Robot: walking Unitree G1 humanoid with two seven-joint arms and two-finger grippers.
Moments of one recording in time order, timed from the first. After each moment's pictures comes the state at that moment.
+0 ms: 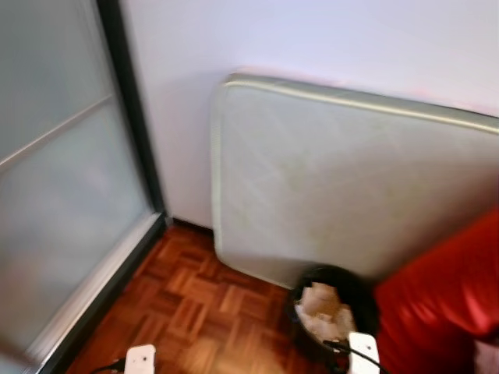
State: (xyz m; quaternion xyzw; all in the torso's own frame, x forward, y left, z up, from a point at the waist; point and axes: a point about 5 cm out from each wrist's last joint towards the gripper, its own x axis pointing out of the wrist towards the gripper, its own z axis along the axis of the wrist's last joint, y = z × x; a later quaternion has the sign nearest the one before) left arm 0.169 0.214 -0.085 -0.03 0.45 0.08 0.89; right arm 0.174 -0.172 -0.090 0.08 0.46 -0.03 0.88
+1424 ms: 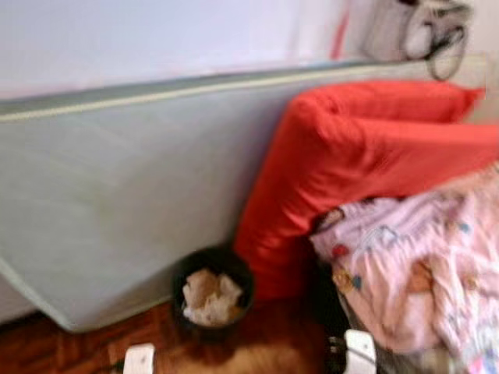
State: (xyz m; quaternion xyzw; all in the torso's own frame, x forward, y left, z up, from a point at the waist) left arm 0.163 0.216 -0.087 -0.03 0.45 0.09 0.89; right arm 0.174 -0.166 -0.090 0.08 0.46 -0.03 0.88
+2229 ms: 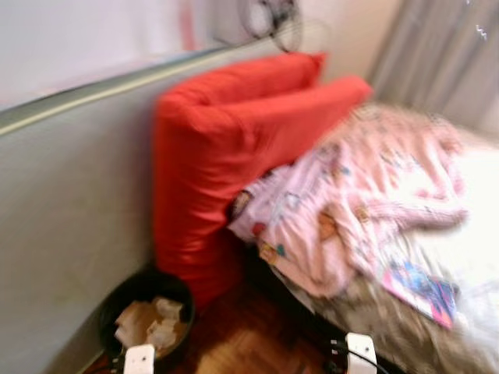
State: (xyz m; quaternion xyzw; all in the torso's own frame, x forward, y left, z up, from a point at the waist) left arm 0.167 0.216 -0.086 -0.03 0.45 0.08 0.89; right arm 0.173 -0.168 -0.090 0.08 0.47 -0.03 0.88
